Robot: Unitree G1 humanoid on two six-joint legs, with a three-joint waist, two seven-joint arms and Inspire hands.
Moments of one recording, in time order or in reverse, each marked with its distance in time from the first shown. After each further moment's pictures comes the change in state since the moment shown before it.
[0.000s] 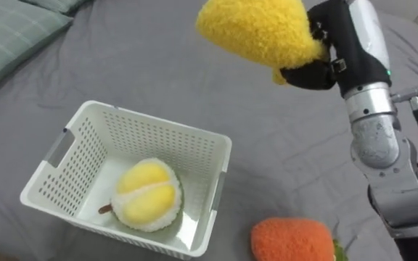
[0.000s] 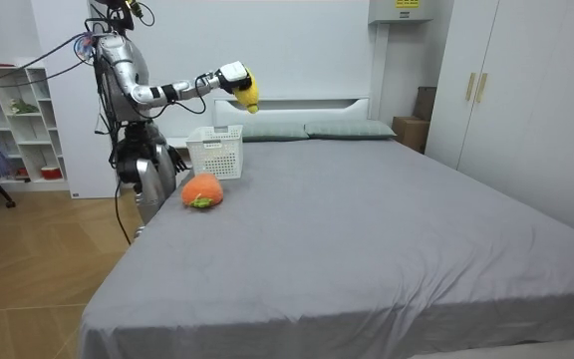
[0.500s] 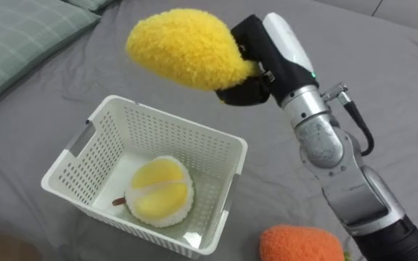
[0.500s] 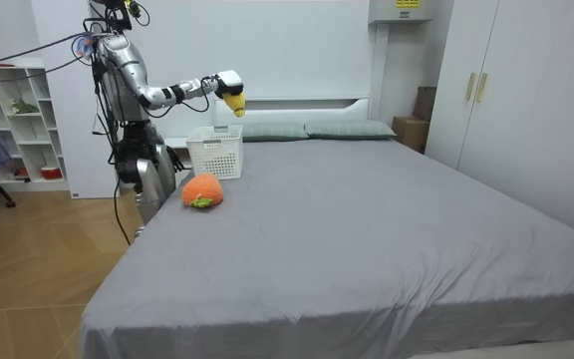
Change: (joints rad) left arm -0.032 -0.002 -0.002 -0.002 0.089 0.035 -0.025; right arm -0.065 0.109 0.171 -0.002 -0.072 0.053 0.134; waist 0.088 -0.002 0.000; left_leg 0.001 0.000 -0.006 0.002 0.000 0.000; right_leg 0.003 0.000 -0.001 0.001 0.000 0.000
